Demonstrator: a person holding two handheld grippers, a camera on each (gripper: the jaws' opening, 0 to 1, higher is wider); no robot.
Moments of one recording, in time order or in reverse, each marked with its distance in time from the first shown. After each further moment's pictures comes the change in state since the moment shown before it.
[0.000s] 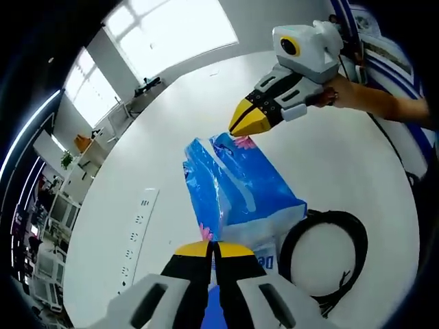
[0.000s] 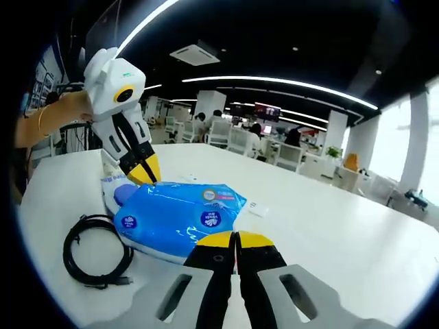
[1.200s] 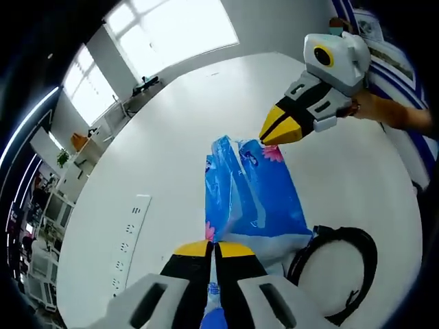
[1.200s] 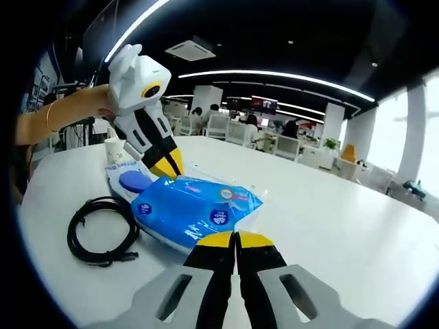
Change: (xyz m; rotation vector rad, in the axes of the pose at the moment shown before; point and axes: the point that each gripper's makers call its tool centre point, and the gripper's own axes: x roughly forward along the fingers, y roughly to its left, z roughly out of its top) left arm 0.033 0.003 0.007 -0.021 -0.006 -0.027; right arm -0.014 0.007 -0.032 0.030 0.041 -0.001
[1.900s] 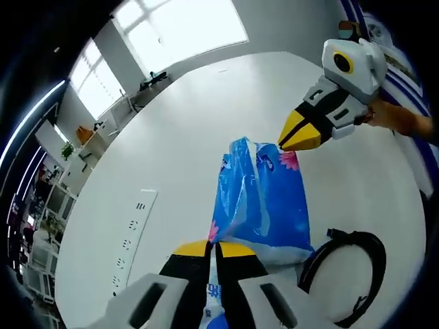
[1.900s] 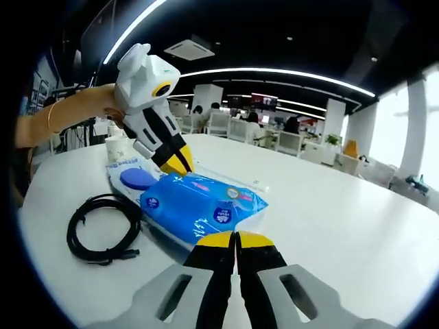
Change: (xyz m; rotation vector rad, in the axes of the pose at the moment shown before) left arm 0.013 0.012 -0.005 -0.041 0.018 0.027; right arm 0.006 0.002 -0.009 0.018 0.011 0.013
